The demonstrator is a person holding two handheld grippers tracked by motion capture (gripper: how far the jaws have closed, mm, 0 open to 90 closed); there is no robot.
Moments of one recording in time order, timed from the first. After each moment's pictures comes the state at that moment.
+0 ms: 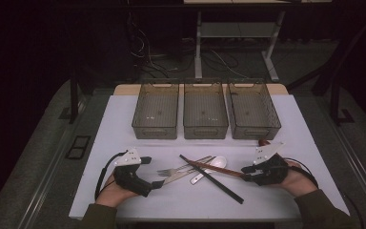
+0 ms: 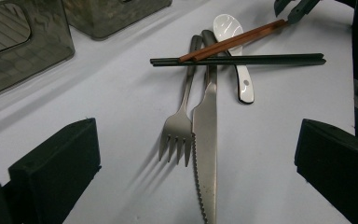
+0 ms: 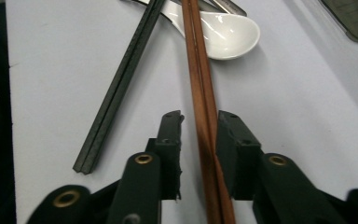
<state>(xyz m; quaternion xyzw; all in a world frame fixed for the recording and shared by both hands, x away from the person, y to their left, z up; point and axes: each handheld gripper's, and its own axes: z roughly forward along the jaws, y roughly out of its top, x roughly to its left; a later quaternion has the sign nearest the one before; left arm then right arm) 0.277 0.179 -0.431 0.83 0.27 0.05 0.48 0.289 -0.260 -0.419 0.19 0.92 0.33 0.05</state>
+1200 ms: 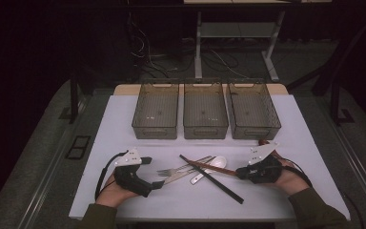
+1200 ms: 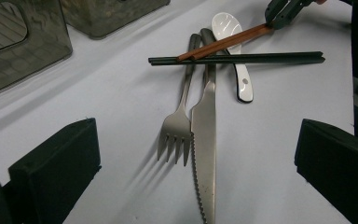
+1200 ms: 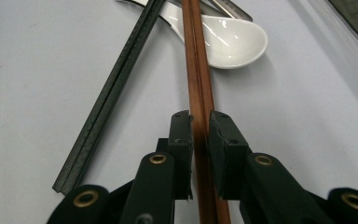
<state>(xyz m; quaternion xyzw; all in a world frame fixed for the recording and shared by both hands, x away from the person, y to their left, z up) 0.277 0.178 -0.432 0.83 0.27 0.05 0.48 0.298 -0.250 -0.431 0.17 0.92 0.34 0.05</state>
